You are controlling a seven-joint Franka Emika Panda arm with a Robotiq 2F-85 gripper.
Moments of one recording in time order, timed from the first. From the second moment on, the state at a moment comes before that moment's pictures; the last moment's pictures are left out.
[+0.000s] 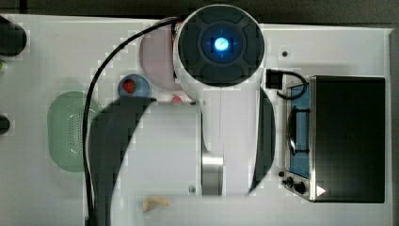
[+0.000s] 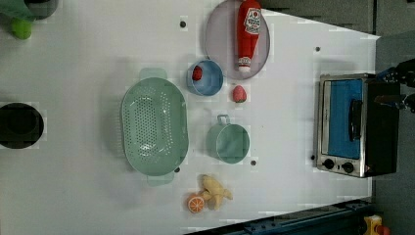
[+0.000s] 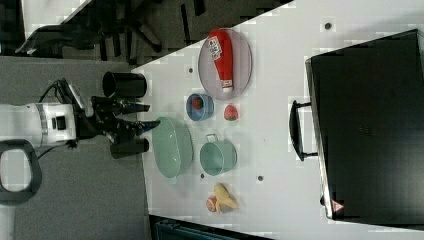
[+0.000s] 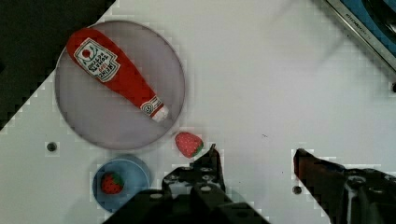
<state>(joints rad) 0.01 -0.03 -0.01 -1.80 -0.03 0.21 0.06</state>
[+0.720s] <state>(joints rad) -0.04 -0.39 -0.05 -2.02 -0.06 0.09 0.06</state>
